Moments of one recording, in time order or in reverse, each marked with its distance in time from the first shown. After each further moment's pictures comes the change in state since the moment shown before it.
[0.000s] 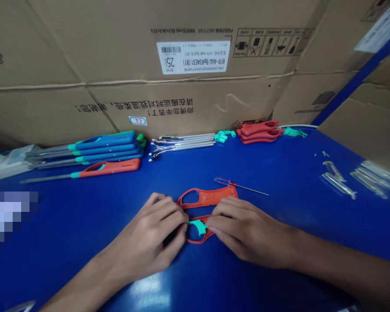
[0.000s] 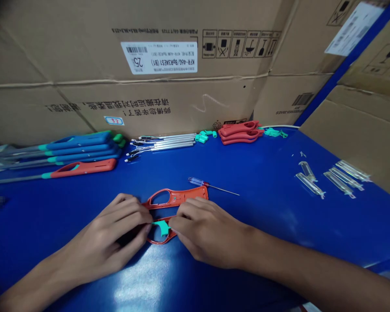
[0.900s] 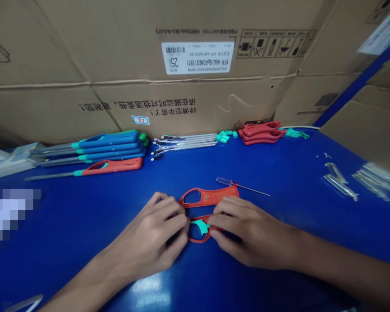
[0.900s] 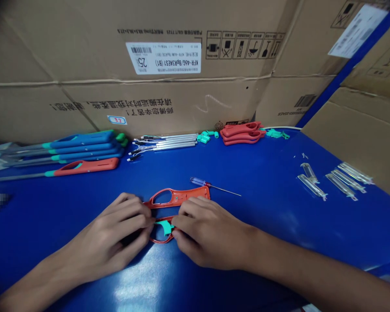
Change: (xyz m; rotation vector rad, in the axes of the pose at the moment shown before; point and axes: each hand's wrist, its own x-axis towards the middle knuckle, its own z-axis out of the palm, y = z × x) left_hand -0.003 0.000 0.000 0.030 -0.026 0.003; right_hand 0.002 -0.006 -0.002 0.056 -0.020 0.081
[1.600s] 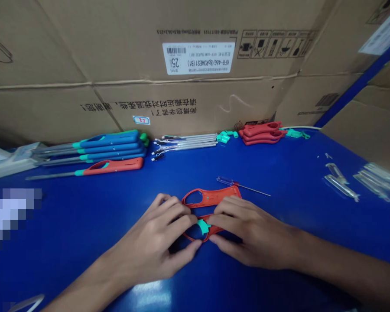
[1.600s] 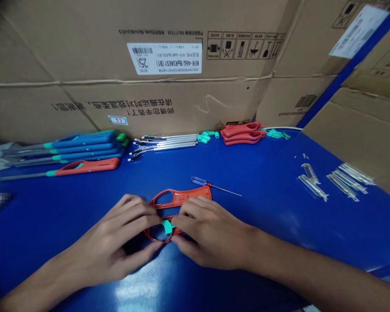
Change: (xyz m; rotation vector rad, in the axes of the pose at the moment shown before) left_hand 0.002 0.005 0.002 -0.011 0.015 0.041; right_hand -0.001 0.003 0.001 -0.020 0.022 -0.024
